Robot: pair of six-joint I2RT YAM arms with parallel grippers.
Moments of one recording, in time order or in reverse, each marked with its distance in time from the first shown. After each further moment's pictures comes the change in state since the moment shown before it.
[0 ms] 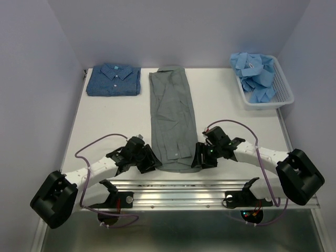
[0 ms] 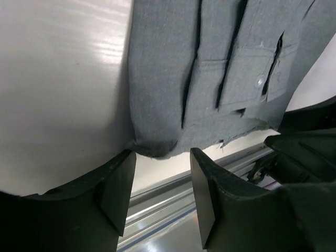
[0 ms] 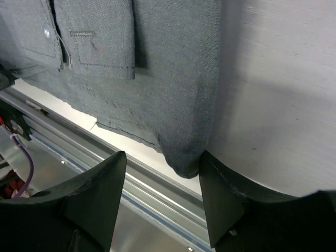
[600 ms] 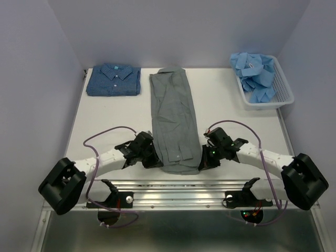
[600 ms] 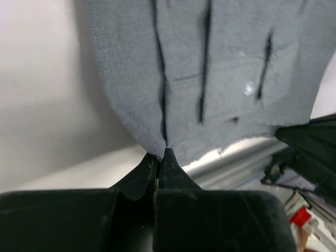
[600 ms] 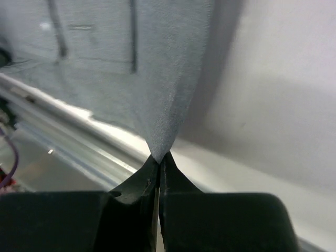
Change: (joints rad) left arm -0.051 0.217 0.156 -0.015 -0.030 0.099; right arm 0.000 -0.023 -0.006 -0.061 -0.021 -0.044
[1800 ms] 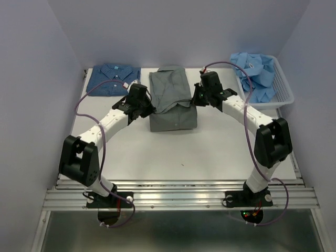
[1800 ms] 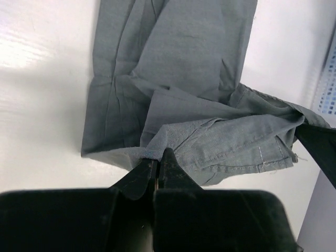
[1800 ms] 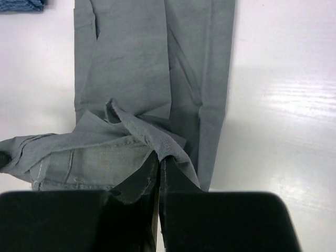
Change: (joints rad) left arm 0.282 0.241 0.639 -0.123 -0.221 0.177; right arm -0.200 0.438 0.846 0.012 0.357 -0.189
